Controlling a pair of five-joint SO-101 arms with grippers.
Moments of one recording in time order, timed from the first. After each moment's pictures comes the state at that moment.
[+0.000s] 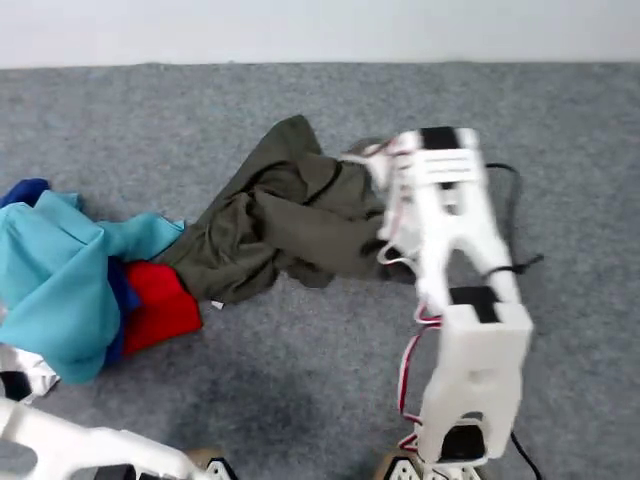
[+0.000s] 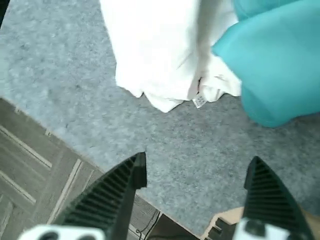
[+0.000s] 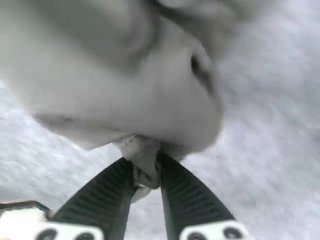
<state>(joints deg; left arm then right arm) -75.0 -43.2 22.2 99.4 -36.0 -4.7 30.0 -24.3 100.3 38.6</state>
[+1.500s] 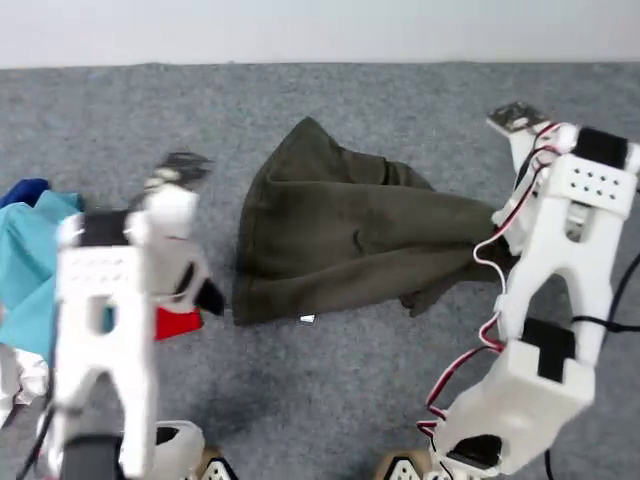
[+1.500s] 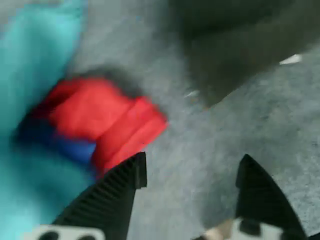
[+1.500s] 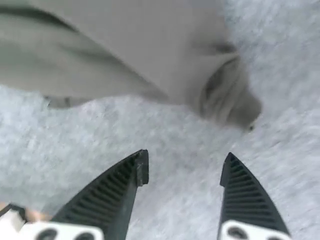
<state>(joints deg) -3.3 -17.5 24.1 91.7 -17.2 16.6 13.6 -18.9 100.5 40.7</state>
